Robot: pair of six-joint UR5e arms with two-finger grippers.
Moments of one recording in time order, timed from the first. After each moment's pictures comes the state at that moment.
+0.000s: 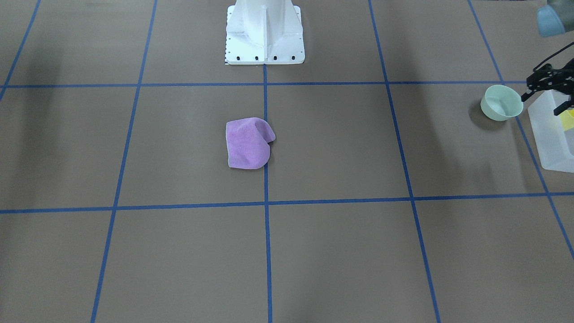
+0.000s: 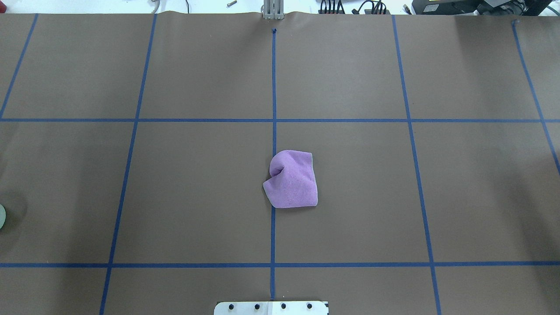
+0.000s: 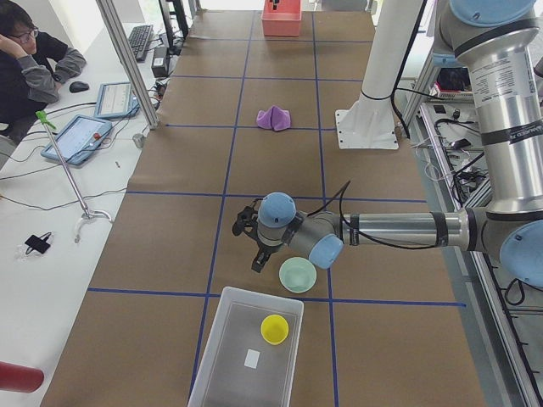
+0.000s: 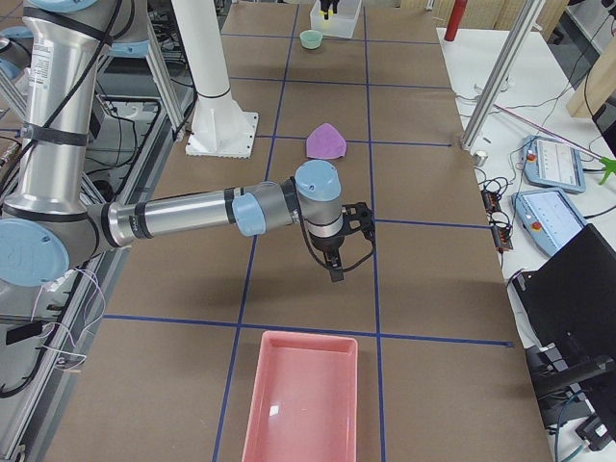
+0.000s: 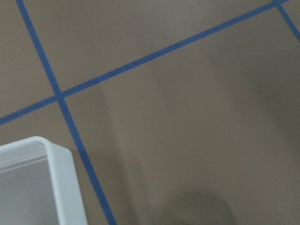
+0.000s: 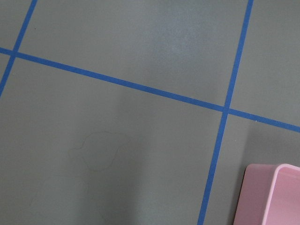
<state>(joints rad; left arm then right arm) -1.23 -1.30 -1.73 -2.21 -2.36 -0.15 1.44 -1.77 1.96 -1.43 2.31 0.07</state>
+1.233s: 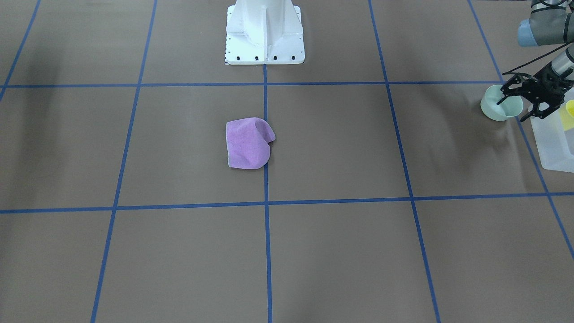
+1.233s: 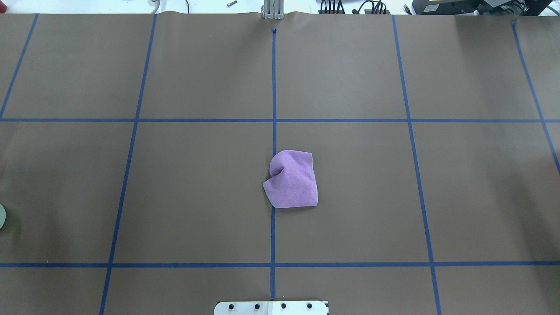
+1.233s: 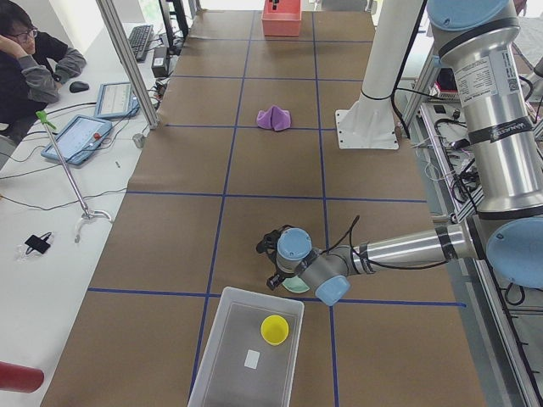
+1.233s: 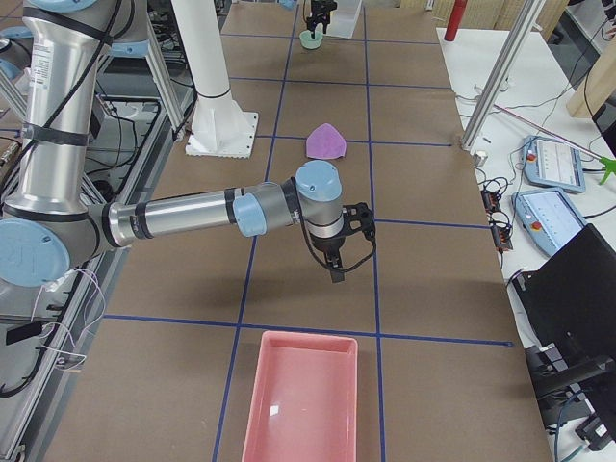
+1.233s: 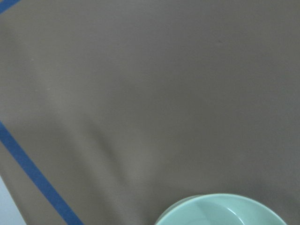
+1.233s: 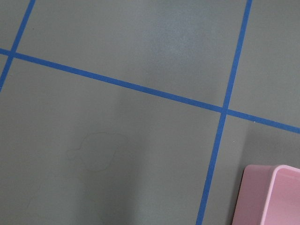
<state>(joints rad) -1.08 -1.27 -1.50 -2.58 -2.32 0.04 1.44 -1.77 1.95 -1.43 2.30 0.07</state>
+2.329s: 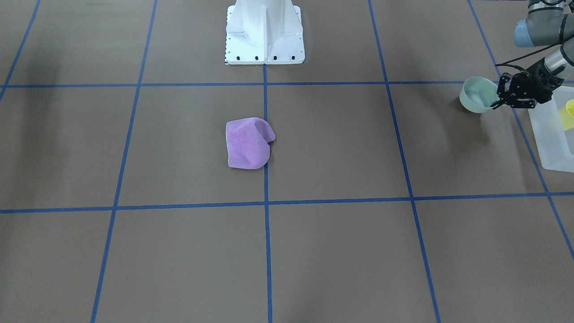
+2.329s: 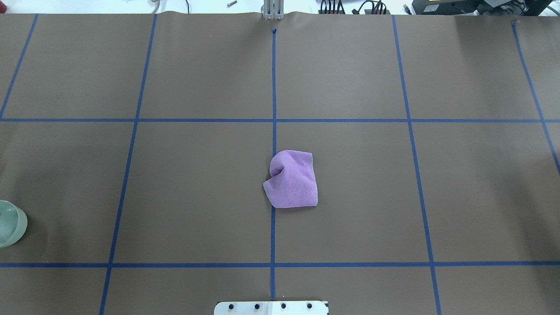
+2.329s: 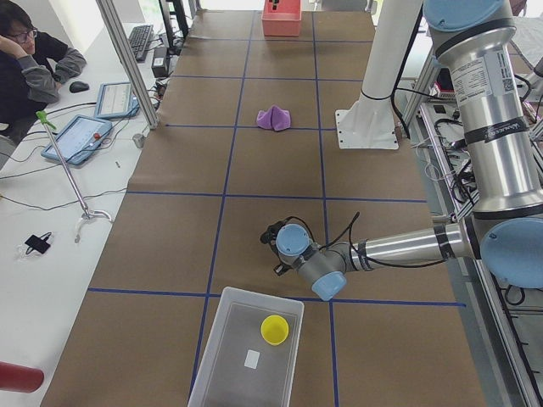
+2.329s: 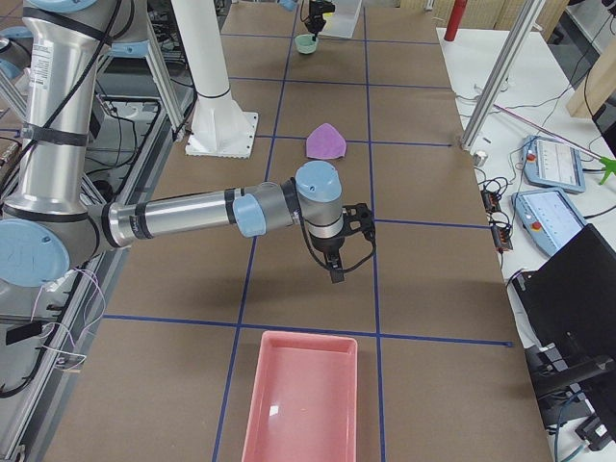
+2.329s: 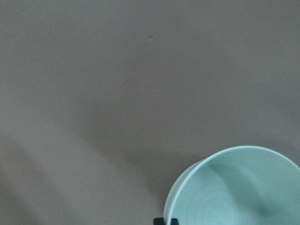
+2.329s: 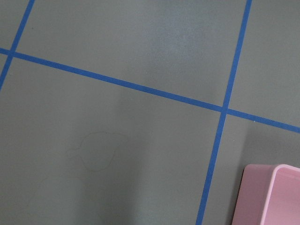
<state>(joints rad) -1.10 -1.27 -1.53 -2.58 -2.48 -0.01 1.44 -1.77 1.95 -1.43 2.30 0.07</state>
